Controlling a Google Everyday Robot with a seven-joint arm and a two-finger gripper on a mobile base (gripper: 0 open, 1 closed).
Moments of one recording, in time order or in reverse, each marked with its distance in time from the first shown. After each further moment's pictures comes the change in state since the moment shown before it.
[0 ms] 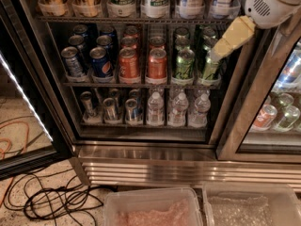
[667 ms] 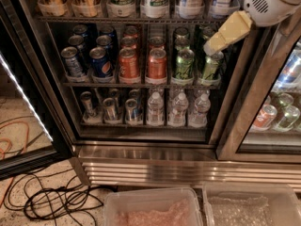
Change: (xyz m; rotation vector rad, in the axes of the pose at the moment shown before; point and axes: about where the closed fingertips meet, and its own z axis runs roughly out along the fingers) arm -0.013 0.008 -0.009 -0.008 -0.077 0.086
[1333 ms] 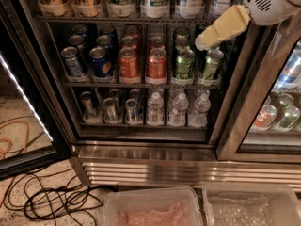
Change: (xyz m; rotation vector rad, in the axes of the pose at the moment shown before) arm -0.014 0.036 -0.028 -0.031 -0.143 0.025
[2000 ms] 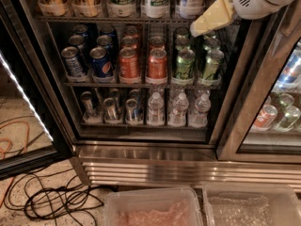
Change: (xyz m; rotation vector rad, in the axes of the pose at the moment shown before) arm -0.026 -0.019 0.011 0.146 -0.087 0.076
